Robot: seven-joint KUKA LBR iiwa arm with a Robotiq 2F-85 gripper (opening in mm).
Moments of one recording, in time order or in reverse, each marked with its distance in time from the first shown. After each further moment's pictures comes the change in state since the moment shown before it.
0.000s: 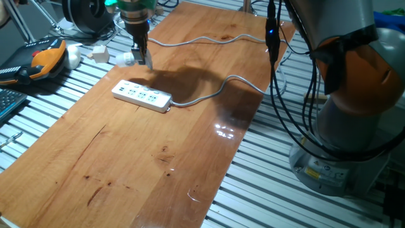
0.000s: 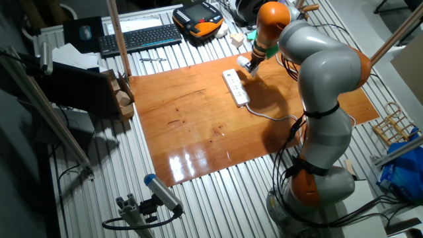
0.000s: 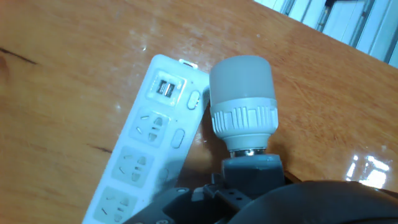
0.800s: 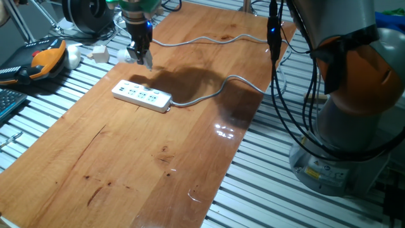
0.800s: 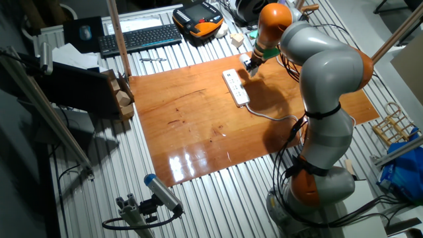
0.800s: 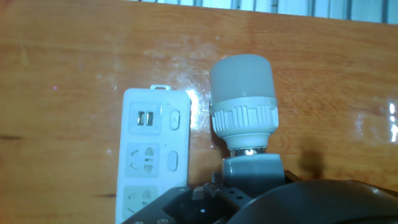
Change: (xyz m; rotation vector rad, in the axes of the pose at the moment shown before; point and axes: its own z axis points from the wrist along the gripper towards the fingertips) arm 0.000 0.000 0.000 0.007 -0.014 0.275
